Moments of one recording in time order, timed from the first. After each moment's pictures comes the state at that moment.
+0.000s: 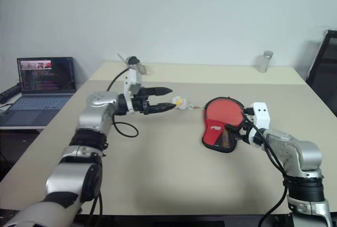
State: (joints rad) left arm -1.02 0.45 0.07 0.66 -0.21 0.10 -1.36; right arm -0.53 -0.48 -0.21 -0.11 0.62 1.13 0.21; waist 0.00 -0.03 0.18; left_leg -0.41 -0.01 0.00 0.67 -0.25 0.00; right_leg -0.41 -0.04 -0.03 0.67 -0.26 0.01
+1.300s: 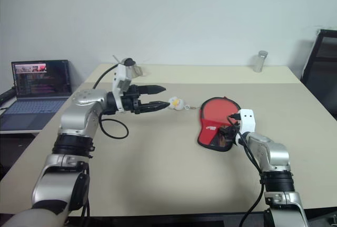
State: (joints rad) left arm -0.95 0.53 0.05 0.44 -0.29 0.27 -1.30; right arm -0.57 -0.34 -0.13 0.12 0.37 0.90 0.23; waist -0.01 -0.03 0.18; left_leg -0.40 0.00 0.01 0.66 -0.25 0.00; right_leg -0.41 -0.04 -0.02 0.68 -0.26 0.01
